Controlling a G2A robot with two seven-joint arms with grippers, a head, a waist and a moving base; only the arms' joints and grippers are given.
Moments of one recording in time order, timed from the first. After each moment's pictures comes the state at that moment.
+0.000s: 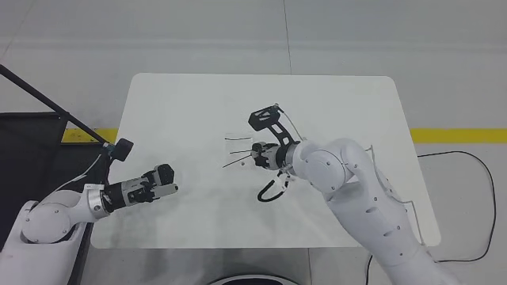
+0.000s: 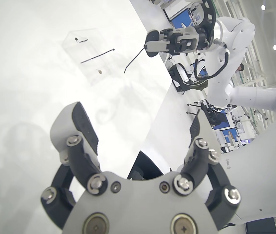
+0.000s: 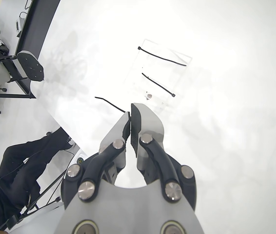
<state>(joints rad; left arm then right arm) 1.54 -1.01 -1.77 -1.68 -0.16 -0.67 -1.15 -0.83 -1.30 0.93 -1.72 -0.73 0.14 1.16</state>
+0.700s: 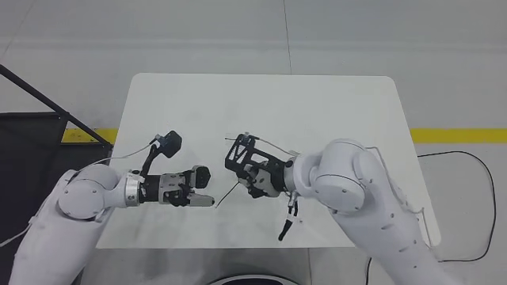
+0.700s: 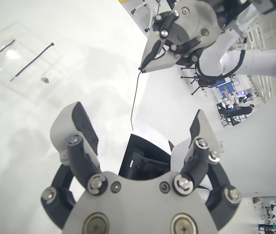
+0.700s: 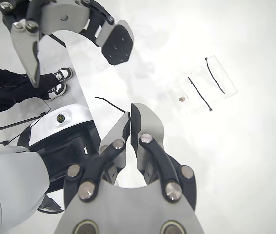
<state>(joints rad) 1.34 -0.92 -1.46 -1.77 -0.14 -0.64 -1.18 -0.81 -1.27 0.91 -1.90 -0.63 -0.25 1.35</state>
